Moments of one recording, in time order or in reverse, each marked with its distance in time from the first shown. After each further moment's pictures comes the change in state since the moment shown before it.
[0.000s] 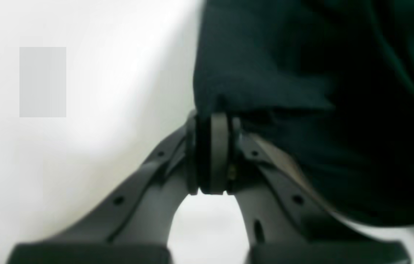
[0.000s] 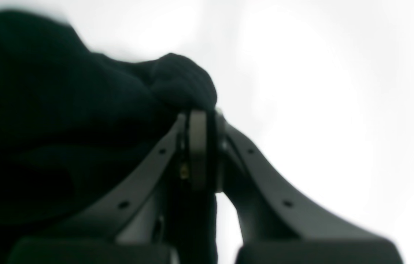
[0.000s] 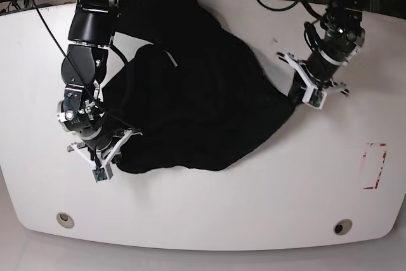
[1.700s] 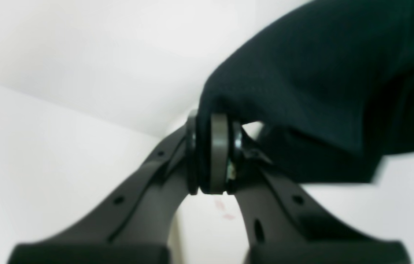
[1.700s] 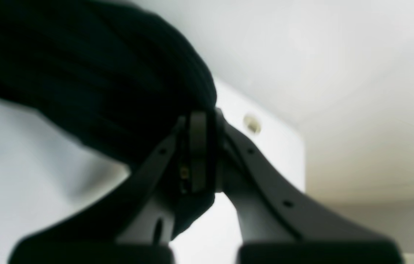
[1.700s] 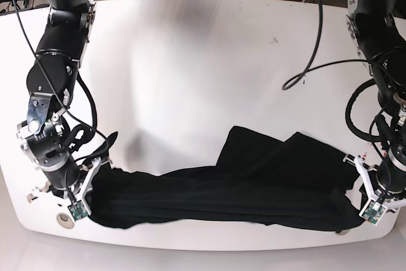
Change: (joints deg) left arm -41.6 -5.3 -9.0 6.8 -1.0 -21.2 38.6; right arm 6.9 10.3 -4.1 19.6 -0.3 7.5 -7.8
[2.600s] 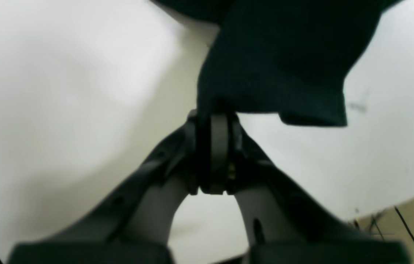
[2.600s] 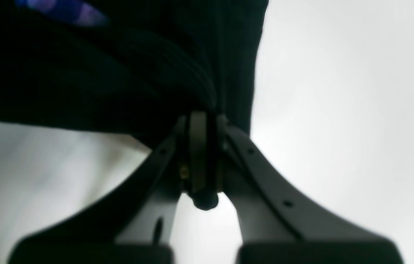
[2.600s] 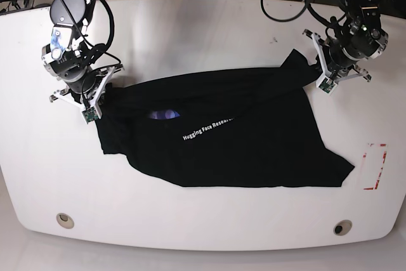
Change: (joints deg) left arm 42.5 10.6 -5.6 -0.3 0.4 0.2 0.0; right arm -30.8 -6.2 9.4 1.2 0.7 0.0 0.8
